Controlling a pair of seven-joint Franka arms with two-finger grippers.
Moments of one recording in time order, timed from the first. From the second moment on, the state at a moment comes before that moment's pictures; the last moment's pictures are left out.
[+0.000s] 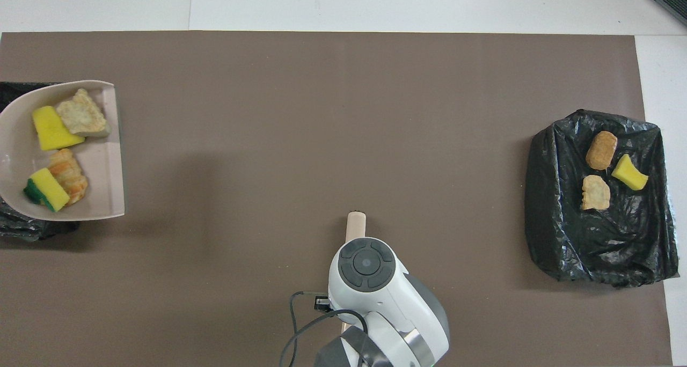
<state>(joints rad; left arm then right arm) -0.02 -0.01 0.21 -1.70 0.17 1.79 1.64 0.67 0.05 0.10 -2.15 0.29 1.95 0.76</state>
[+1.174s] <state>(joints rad) -0.02 0.31 0.42 -1.56 0.61 2.07 1.75 0.69 0.05 0.10 -2.24 0.29 1.99 0.62</state>
